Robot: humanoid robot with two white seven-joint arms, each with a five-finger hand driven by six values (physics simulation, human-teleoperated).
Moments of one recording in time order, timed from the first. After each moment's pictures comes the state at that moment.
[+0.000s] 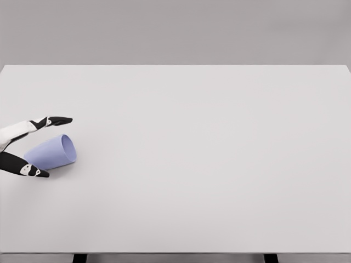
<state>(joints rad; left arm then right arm) 0.07 1.26 -0.27 -1.78 0.48 -0.40 -0.37 0.01 0.00 -0.22 0.11 -0.32 -0.32 -0.02</state>
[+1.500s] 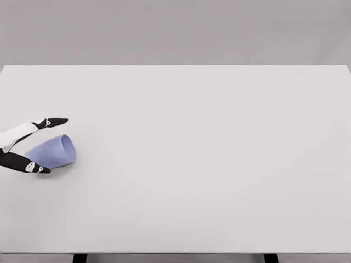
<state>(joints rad) 0.05 1.15 -0.27 -1.71 0.32 -0.27 -0.33 0.01 0.00 -0.22 0.11 -0.32 -0.32 -0.02</state>
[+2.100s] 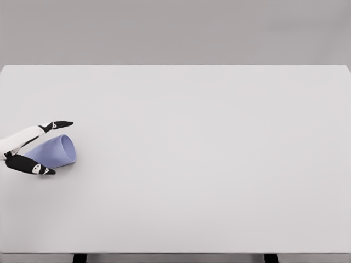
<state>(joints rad) 0.03 1.09 -0.27 -1.70 0.23 -0.26 -0.33 0.01 0.00 -0.22 0.11 -0.32 -0.32 -0.02</state>
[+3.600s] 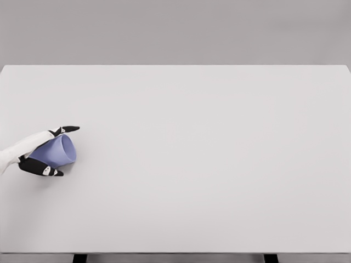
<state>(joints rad) -0.03 0.97 -0.33 -1.59 0.11 -0.26 -0.33 0.01 0.00 -0.22 0.11 -0.32 -0.32 -0.02</state>
